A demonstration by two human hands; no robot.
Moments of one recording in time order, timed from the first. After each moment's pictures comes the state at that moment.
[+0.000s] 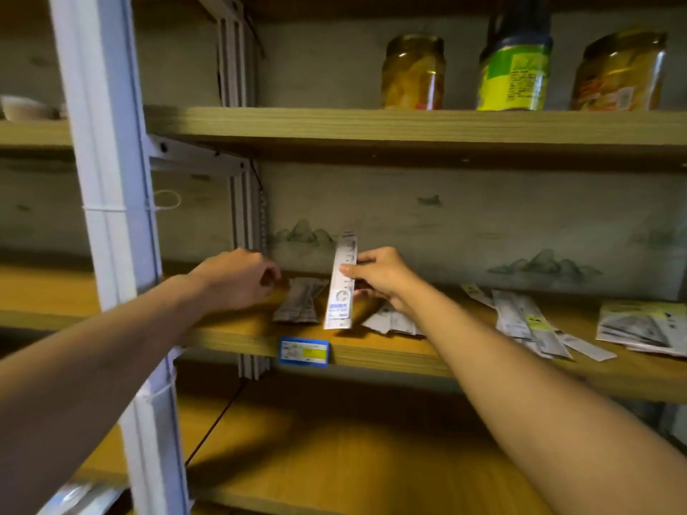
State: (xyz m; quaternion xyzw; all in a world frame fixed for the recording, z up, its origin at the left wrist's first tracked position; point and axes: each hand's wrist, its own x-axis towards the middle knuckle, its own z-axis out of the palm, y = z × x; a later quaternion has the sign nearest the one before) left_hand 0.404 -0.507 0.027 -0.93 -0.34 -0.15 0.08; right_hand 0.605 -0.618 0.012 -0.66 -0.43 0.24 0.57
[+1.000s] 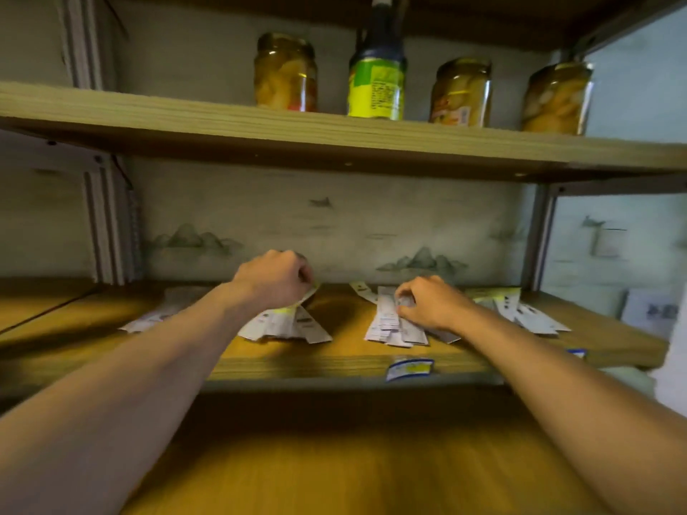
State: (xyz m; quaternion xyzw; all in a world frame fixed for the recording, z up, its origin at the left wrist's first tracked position) left_hand 0.587 -0.607 0.022 -0.95 -0.23 -0.21 -0.04; right_hand 0.759 -0.803 -0.002 -0.90 -0.41 -0.09 0.13
